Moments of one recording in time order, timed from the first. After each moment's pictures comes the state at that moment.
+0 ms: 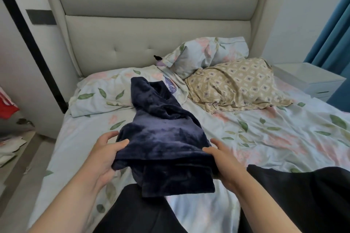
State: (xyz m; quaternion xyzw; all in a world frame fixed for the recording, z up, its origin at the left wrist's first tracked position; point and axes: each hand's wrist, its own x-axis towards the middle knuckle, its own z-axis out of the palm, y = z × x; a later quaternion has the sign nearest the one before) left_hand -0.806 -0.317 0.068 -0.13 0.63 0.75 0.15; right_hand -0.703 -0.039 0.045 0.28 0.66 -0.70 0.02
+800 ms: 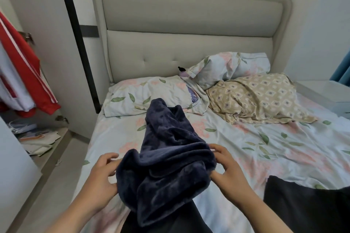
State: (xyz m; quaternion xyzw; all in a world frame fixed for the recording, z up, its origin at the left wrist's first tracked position) left_hand -0.744 -0.437 0.031 0.13 0.87 0.48 0.01; right_hand -0.667 -0.115 0.064 0.02 0.83 -0.54 -0.13
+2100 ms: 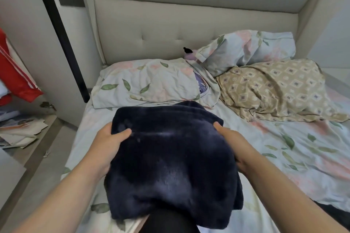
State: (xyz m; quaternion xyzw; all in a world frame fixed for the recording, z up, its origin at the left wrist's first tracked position) left_hand -0.902 -0.384 0.024 -0.07 0.68 0.73 0.09; right_hand -0.837 -0.075 0.049 0.25 0.64 -0.72 0.08
